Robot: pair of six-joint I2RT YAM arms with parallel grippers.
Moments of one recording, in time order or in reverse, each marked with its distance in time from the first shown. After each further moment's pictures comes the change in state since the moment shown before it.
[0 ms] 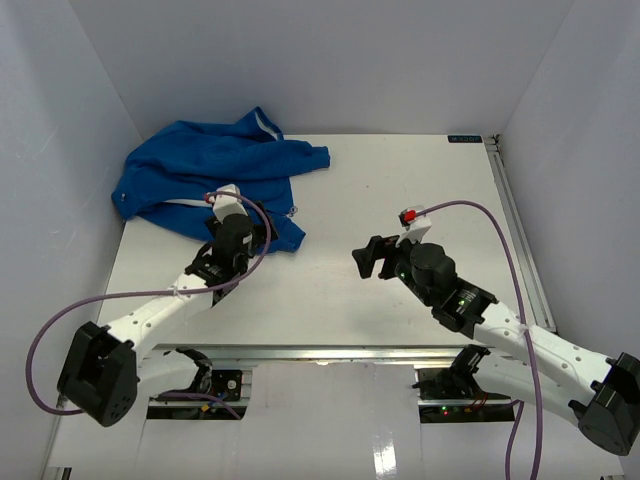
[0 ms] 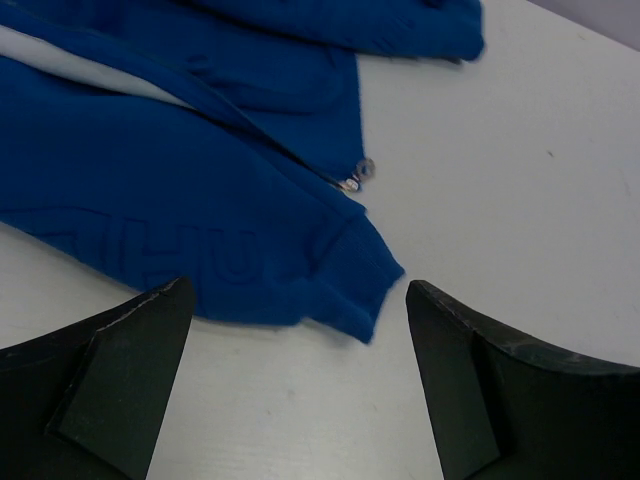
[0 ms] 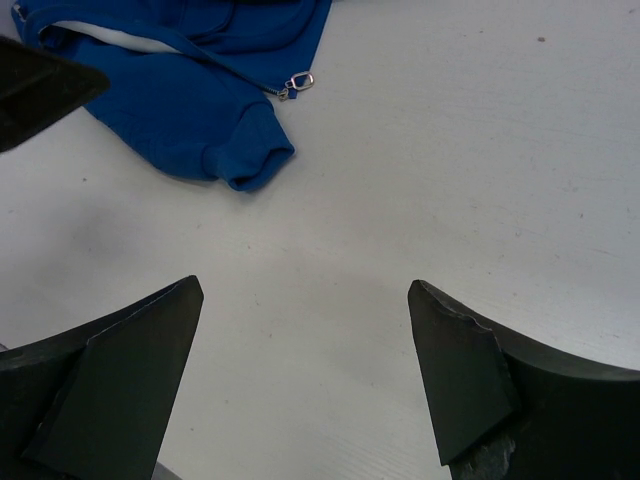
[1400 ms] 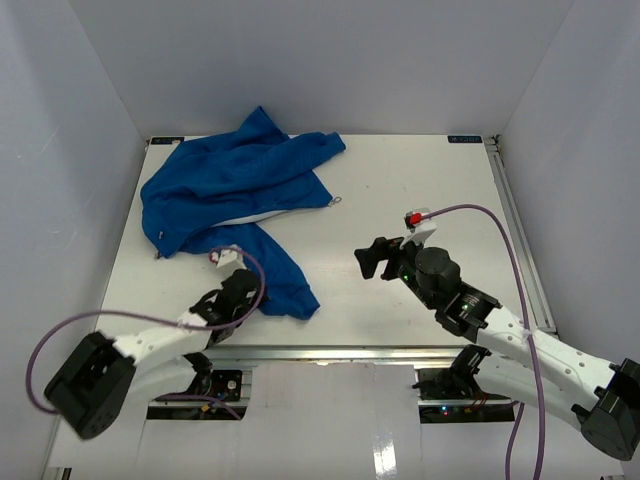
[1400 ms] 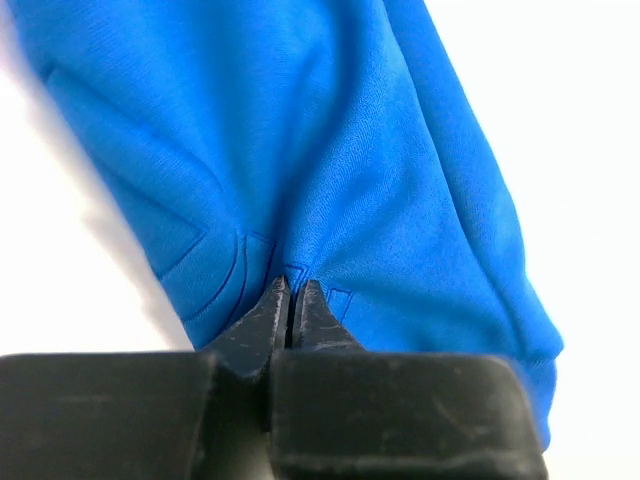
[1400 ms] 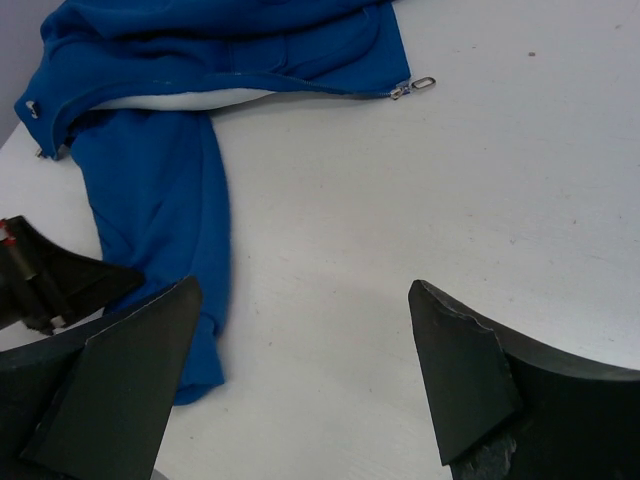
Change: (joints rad) left arm -0.084 -0.040 -0.372 0.030 0.071 -0.338; right arm 0.000 -0.052 -0.037 0.029 0.018 0.004
